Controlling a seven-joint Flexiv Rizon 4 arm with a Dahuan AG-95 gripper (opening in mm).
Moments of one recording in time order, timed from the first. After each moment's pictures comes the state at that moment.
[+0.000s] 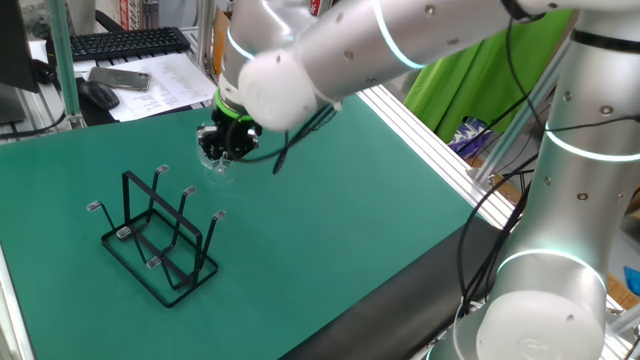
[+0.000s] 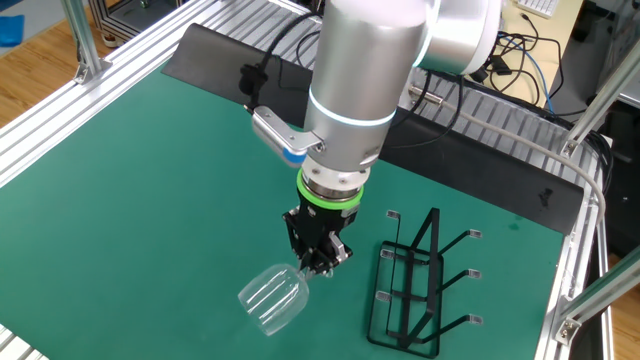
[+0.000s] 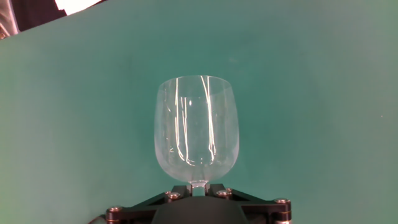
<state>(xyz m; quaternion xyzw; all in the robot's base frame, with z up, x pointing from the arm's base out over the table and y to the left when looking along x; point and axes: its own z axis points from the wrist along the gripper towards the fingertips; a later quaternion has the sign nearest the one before) 0.602 0.114 0.093 0.17 0.98 0.03 0.11</state>
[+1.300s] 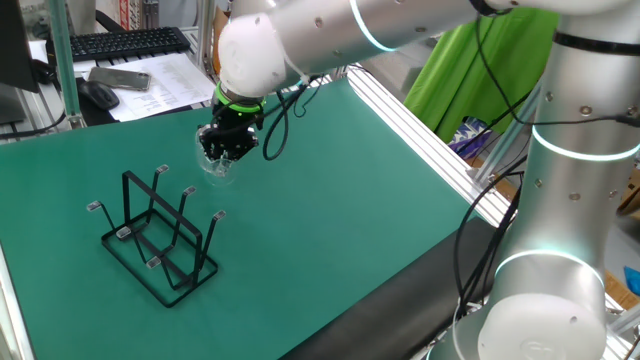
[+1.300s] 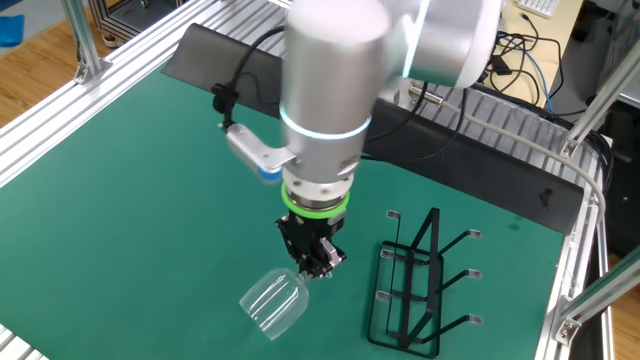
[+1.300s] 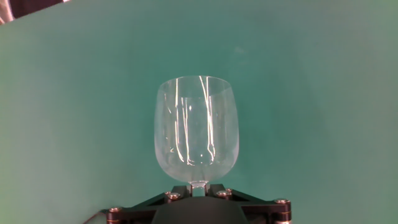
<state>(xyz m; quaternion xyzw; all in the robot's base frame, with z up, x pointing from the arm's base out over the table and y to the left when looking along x) 0.603 0.114 0.089 0.16 0.98 0.06 0.04</state>
